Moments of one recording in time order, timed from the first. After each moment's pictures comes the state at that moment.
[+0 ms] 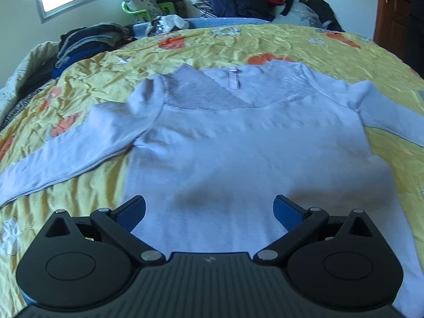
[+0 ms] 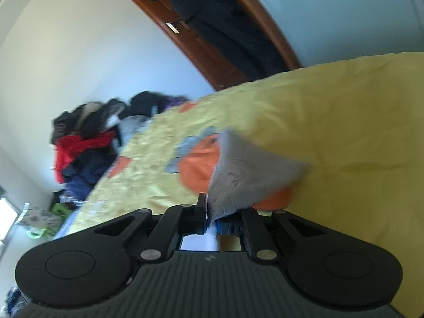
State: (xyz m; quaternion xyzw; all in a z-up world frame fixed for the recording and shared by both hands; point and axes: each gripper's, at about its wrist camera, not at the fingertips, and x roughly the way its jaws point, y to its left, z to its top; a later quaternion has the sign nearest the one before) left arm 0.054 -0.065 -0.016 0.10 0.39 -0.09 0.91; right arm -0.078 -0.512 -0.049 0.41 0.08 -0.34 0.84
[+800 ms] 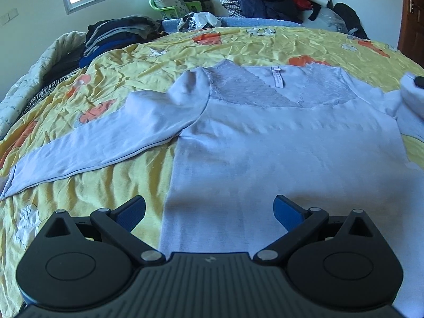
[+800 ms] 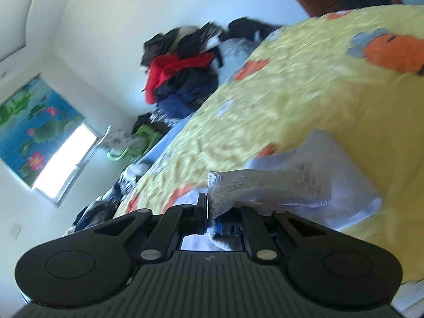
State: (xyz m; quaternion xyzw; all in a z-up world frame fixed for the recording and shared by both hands) left arm 0.062 -0.028 -0.024 0.08 0.39 -0.04 0.92; right arm 0.045 -0.366 -0.011 0.42 0.16 -0.10 0.89
